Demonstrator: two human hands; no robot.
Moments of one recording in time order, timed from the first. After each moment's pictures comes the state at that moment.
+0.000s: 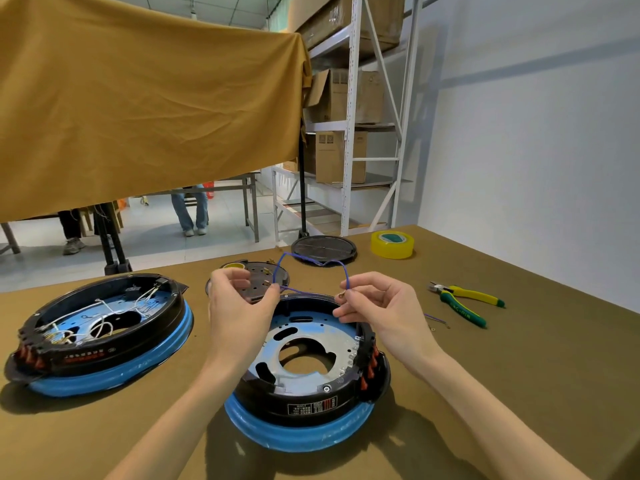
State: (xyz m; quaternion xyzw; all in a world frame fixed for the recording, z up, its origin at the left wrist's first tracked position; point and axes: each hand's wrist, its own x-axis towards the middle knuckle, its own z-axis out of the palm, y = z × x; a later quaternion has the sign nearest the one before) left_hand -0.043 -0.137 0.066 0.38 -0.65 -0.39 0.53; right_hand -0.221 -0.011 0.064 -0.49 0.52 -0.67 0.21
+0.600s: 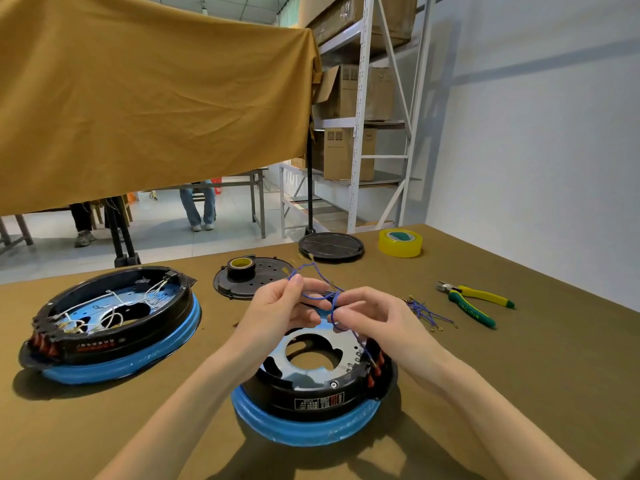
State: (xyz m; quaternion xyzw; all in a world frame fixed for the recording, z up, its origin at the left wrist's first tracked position) left_hand -0.051 -0.129 0.068 0.21 -0.66 -0.63 0.35; right_hand -0.210 0.003 0.066 -0.54 0.59 -0.54 0.27
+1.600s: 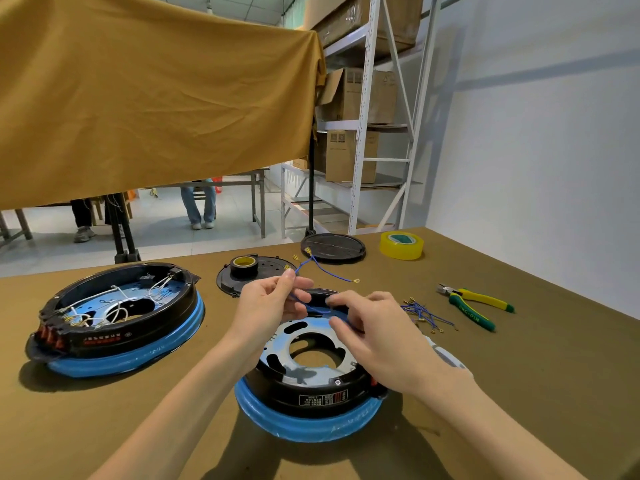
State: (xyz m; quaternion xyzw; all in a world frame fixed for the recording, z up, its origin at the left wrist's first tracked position) left_hand -0.046 -0.136 0.069 0.26 -0.61 -0.62 0.41; right_hand -0.188 0.001 0.068 -0.66 0.67 -0.33 -0.08
